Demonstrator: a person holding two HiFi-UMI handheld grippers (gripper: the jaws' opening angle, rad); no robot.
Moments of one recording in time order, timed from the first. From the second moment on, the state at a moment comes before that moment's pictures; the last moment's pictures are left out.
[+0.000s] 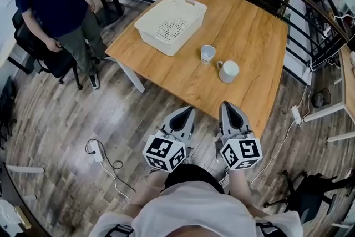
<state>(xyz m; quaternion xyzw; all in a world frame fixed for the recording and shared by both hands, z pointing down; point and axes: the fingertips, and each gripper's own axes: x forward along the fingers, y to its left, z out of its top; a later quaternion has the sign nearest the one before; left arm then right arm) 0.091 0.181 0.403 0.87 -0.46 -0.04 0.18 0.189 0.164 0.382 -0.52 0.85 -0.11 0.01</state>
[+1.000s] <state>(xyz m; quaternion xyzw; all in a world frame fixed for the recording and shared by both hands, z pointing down) 0.077 0.006 0.404 0.89 -0.41 -0.03 0.21 0.184 -0.001 0.383 -0.57 0.81 -0.14 0.01</state>
